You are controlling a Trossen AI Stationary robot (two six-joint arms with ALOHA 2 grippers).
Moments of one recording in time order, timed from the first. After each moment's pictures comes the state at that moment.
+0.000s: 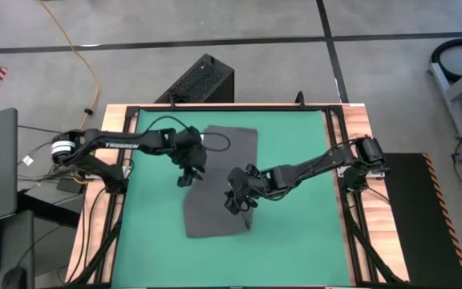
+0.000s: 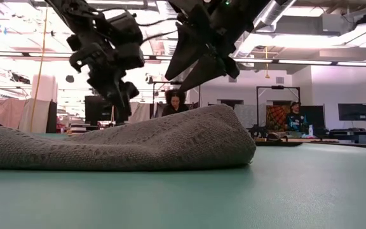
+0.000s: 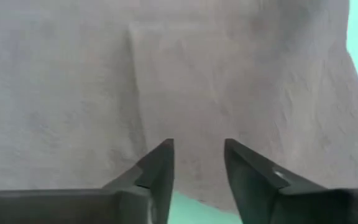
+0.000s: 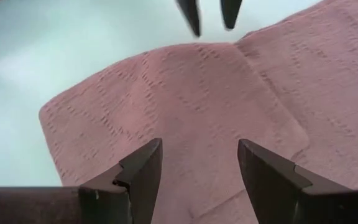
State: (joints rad) left arm 0.31 1.44 0.82 -0.37 0.40 0.26; right arm 0.21 1.78 1.30 -0.31 0.33 0.65
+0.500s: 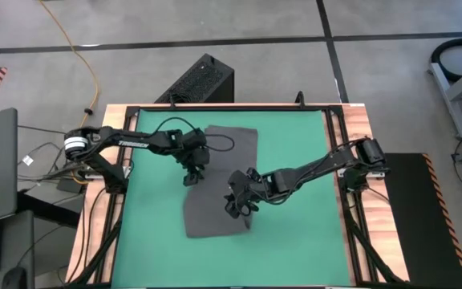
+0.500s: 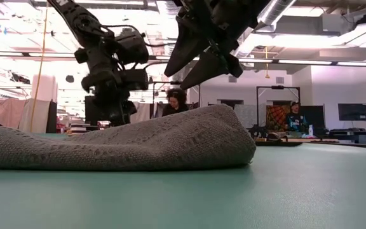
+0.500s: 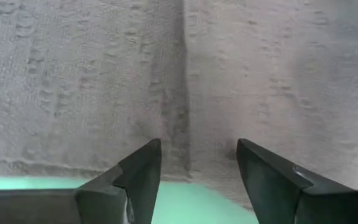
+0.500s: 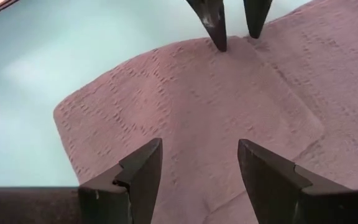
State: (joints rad) left arm 0.34 1.55 0.82 -0.34 0.34 0.18; right arm 0.25 1.79 1.30 -0.31 0.34 0.71
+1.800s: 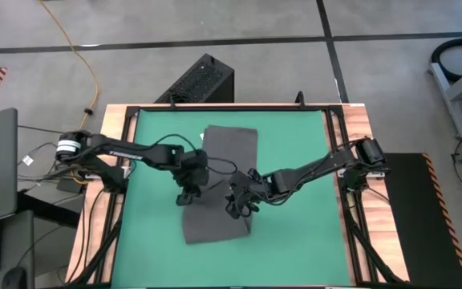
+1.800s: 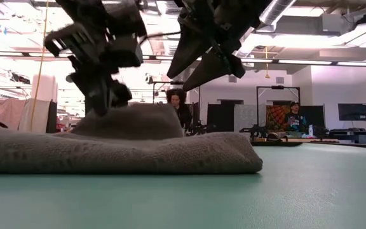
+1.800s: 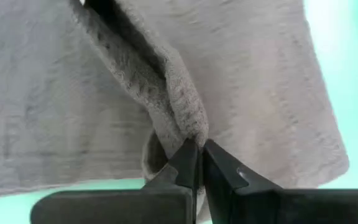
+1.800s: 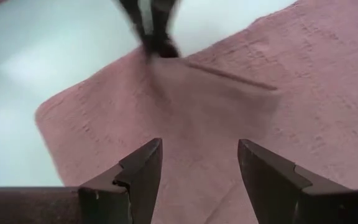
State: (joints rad) left arm 0.07 1.48 0.86 -0.47 0.39 0.04; right arm 0.24 1.79 1.30 -0.34 0.34 0.72
